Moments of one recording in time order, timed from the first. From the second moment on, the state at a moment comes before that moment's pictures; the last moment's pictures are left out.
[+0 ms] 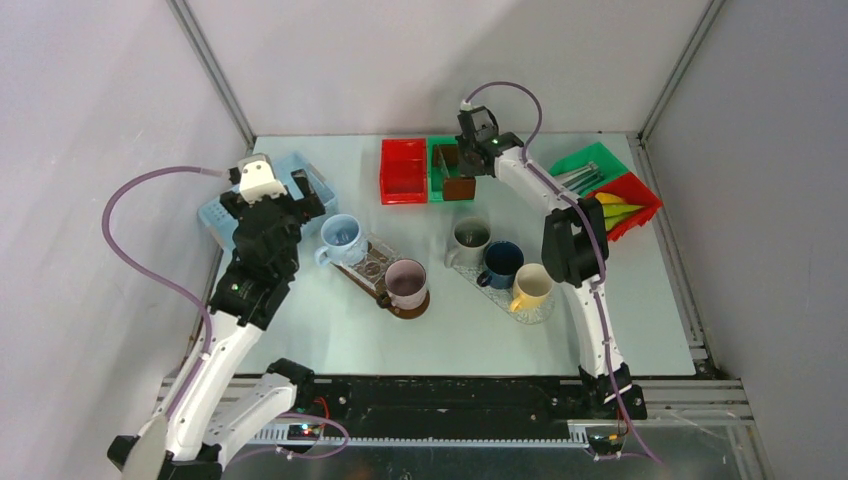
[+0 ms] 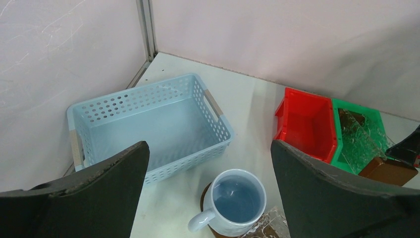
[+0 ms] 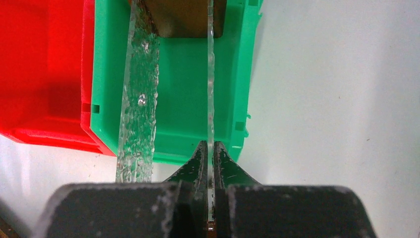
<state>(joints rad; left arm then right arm) -0.36 0.80 0.92 -0.20 -0.62 -0.16 0.46 2.34 2.14 -0.62 0.15 0.32</state>
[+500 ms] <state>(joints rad) -0.36 0.79 0.91 -0.20 -0.57 -0.20 0.48 2.05 1.91 -0.56 0.14 0.20</state>
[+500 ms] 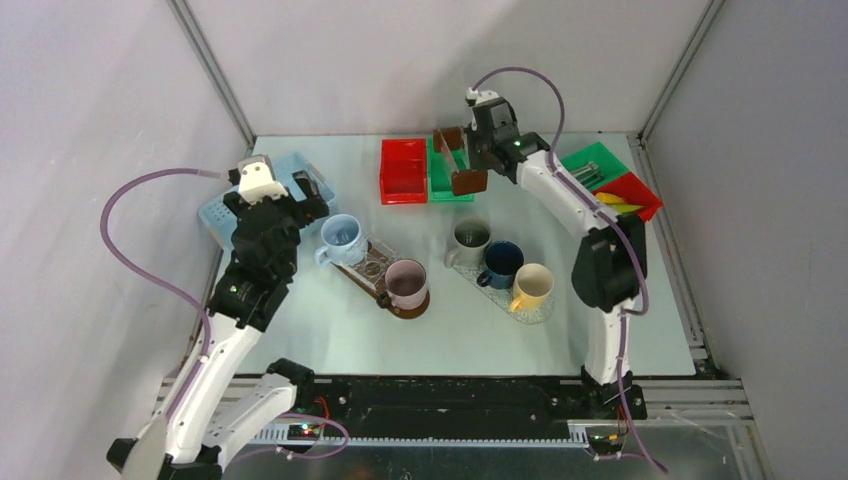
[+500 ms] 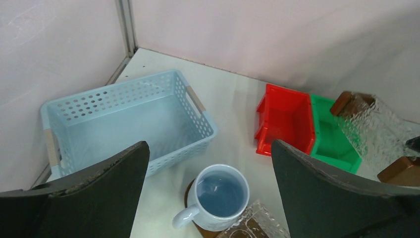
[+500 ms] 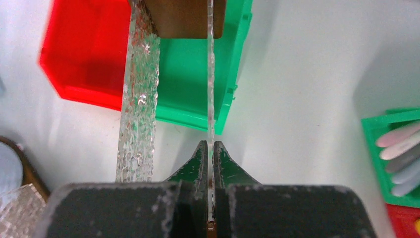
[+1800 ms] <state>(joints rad) -0.37 1.18 1.23 -0.40 0.08 -0.90 1.15 1.58 1.32 0.20 0.80 -0.66</state>
